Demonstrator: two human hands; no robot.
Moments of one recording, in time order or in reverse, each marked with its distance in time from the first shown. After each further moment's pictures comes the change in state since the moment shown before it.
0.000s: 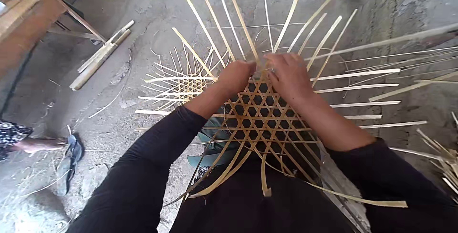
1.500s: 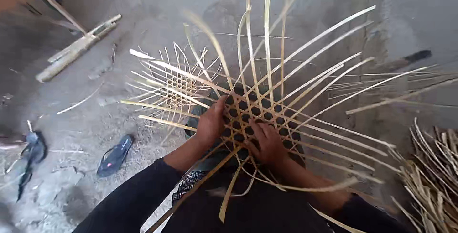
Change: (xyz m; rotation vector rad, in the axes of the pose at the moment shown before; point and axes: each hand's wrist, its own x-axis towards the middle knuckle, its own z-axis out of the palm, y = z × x) left_hand -0.111 0.007 0.080 -0.202 0.293 -0.320; right_hand -0.157 -0.034 0.065 0.116 -0.058 -0.026
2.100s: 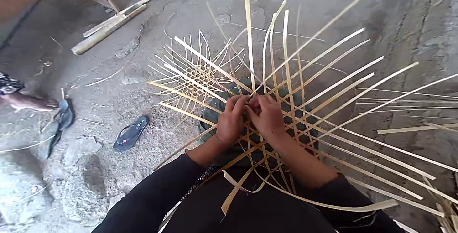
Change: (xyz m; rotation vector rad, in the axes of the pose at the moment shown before) left_hand -0.008 -0.014 0.044 -0.154 0.455 0.102; right_hand 0.115 -0.032 0.012 0.194 -0.005 0.183
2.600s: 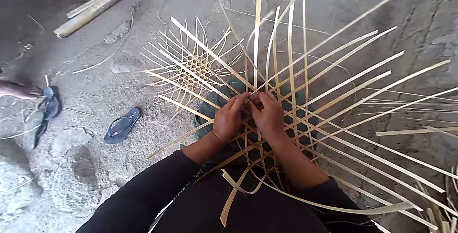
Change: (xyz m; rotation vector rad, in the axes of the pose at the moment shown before) left_hand 0.003 -0.005 0.009 -0.056 0.017 0.087; right_hand 0.004 0.010 0.002 0.047 0.035 0.037
